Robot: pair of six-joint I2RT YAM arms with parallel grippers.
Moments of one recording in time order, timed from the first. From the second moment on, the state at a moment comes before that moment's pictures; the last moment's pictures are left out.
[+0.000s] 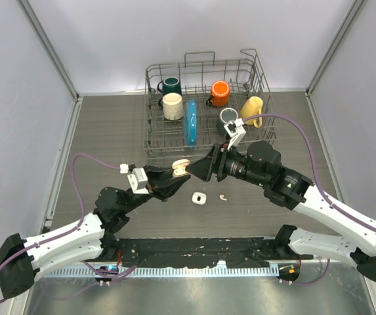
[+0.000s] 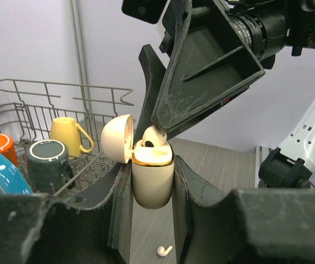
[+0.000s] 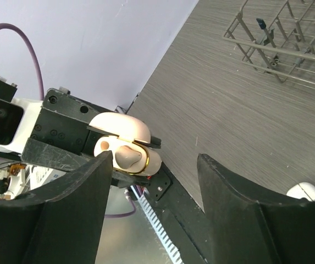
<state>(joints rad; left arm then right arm) -0.92 0.77 0.32 0.91 0.21 -0.10 0.91 0.96 0.98 -0.18 -0.13 0.73</state>
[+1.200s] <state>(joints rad) -0.92 0.79 0.31 0.96 0.23 -0.10 0.86 1.04 0.83 0.19 -0.40 1.02</state>
